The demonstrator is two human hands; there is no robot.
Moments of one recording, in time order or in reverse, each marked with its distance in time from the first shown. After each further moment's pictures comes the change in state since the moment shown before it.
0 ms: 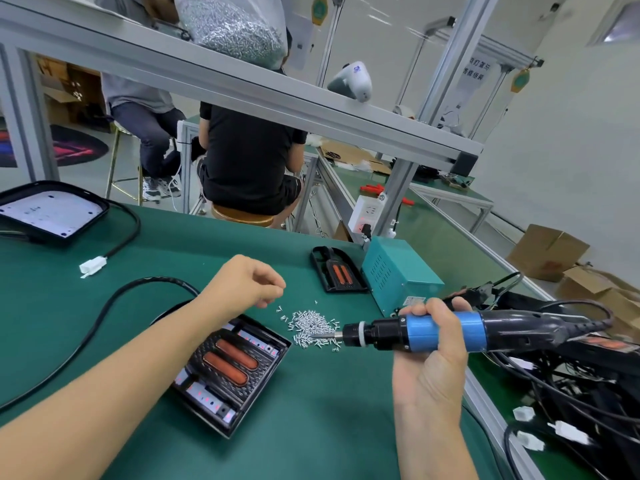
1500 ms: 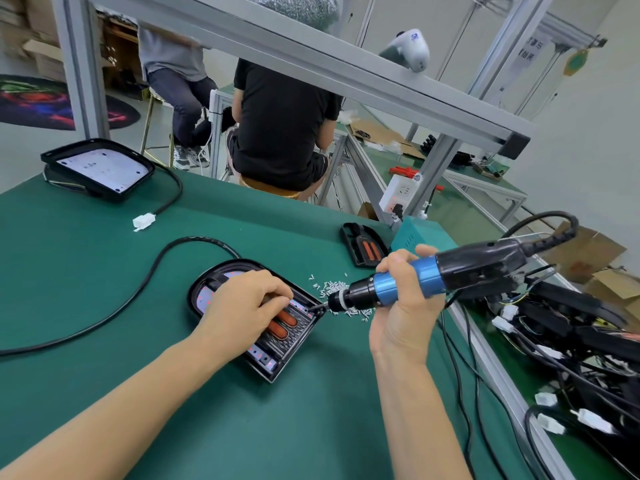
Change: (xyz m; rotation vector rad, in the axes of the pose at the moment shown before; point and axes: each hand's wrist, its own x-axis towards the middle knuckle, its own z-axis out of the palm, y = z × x) left_hand -0.095 -0.030 -0.007 0.262 0.109 0.155; right_hand -0.021 0.052 0.029 -0.257 -0.242 -0.084
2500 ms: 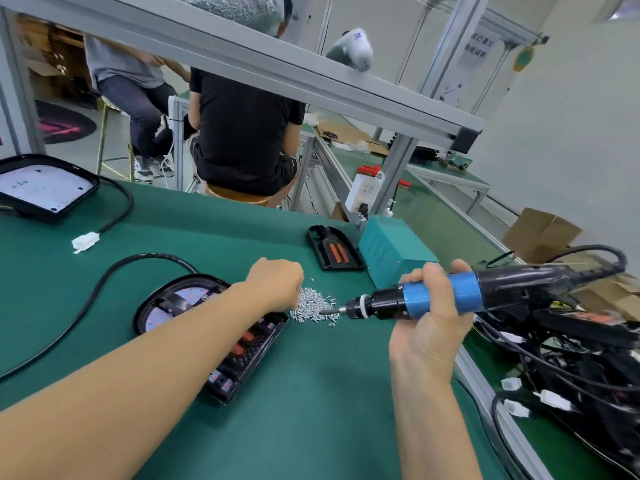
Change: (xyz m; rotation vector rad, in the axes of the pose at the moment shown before) left_hand 0.099 0.041 0.058 0.708 -0.393 0.015; right_hand 0.021 -0.038 -0.038 0.074 0.265 -0.062
